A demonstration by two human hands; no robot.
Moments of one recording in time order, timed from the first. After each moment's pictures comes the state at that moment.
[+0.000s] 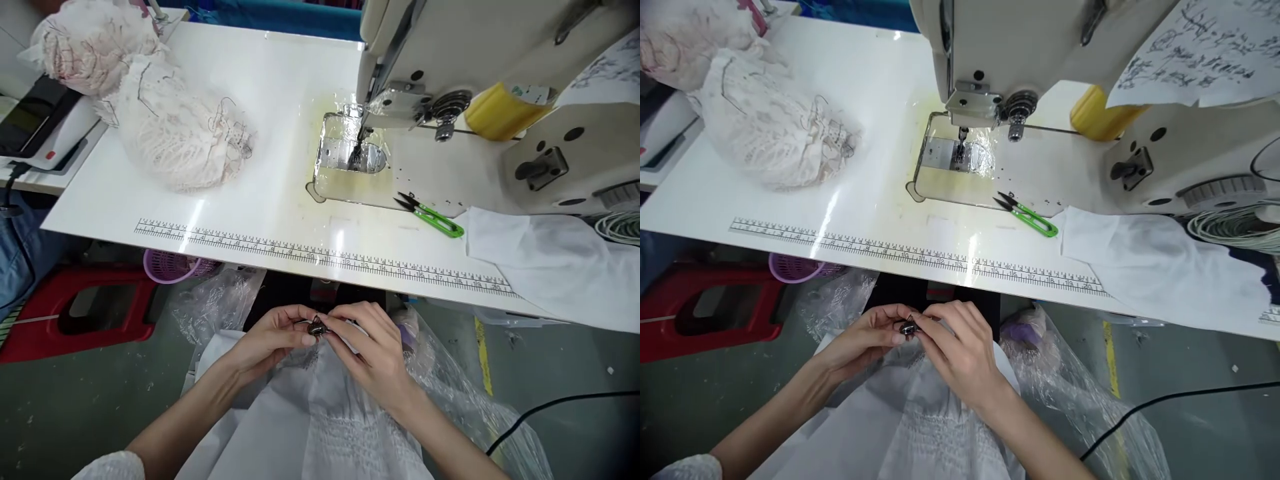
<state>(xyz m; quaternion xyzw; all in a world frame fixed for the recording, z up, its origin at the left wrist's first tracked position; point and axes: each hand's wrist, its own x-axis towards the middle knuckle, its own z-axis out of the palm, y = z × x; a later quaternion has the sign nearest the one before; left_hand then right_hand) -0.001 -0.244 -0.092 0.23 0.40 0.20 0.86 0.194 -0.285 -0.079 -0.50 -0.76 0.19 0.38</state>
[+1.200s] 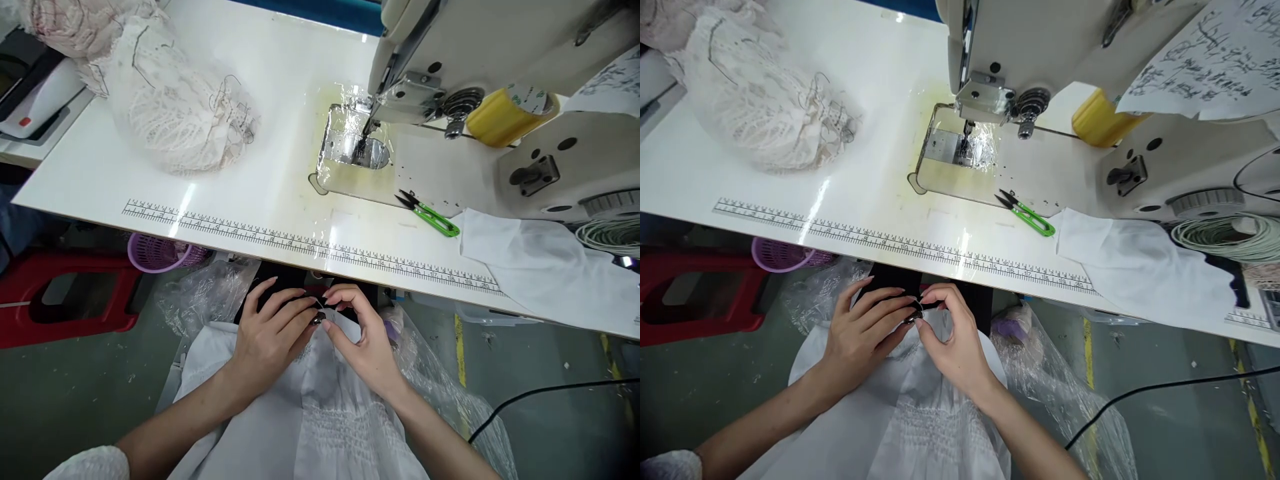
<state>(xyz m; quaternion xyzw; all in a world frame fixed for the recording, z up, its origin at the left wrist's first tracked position) 0.007 -0.259 -0.085 0.87 0.39 0.30 0.10 0.184 -0.284 -0.074 -0.57 -0.54 0.47 0.41</state>
